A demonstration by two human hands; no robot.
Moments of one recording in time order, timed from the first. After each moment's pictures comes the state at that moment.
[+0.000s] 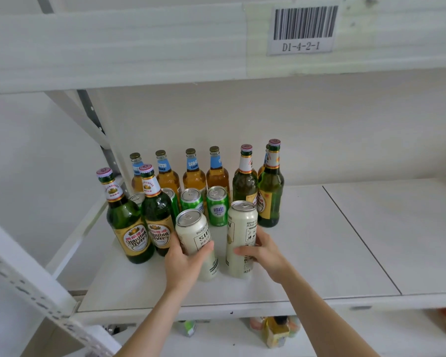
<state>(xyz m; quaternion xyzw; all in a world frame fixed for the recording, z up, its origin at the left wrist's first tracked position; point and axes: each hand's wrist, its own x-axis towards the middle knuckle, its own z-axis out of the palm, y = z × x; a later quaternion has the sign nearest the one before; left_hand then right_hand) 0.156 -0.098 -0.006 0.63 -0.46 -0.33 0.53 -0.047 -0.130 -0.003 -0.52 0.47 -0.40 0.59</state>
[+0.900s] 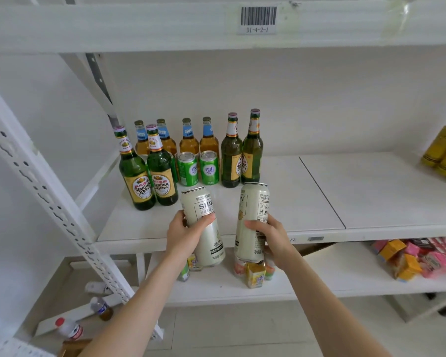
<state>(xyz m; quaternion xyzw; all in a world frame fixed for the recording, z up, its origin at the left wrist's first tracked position) 0.131 0.024 0.024 0.62 -0.42 -0.44 0.50 -0.078 0.024 0.017 -0.40 0.51 -0.47 0.60</state>
